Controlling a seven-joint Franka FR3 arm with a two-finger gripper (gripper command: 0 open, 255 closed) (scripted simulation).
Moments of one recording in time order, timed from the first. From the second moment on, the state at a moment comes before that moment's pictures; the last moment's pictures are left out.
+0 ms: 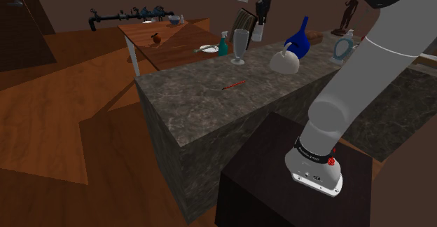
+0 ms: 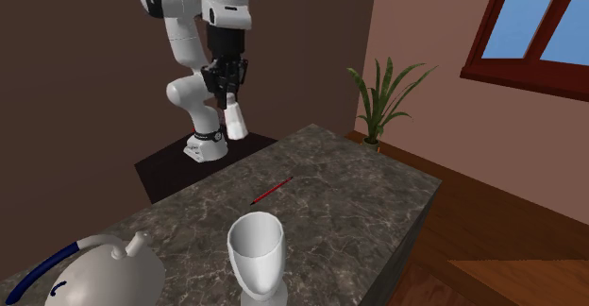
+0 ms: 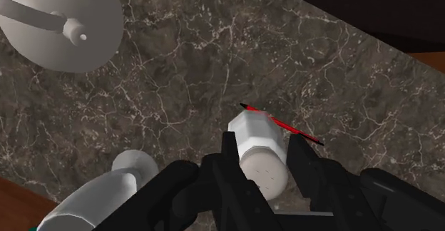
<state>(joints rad) -0.22 -0.14 -0.25 -1.74 -0.15 1.55 -0.59</state>
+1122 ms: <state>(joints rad) -0.40 -0.05 -0.49 -1.65 -0.15 1.61 -1.00</state>
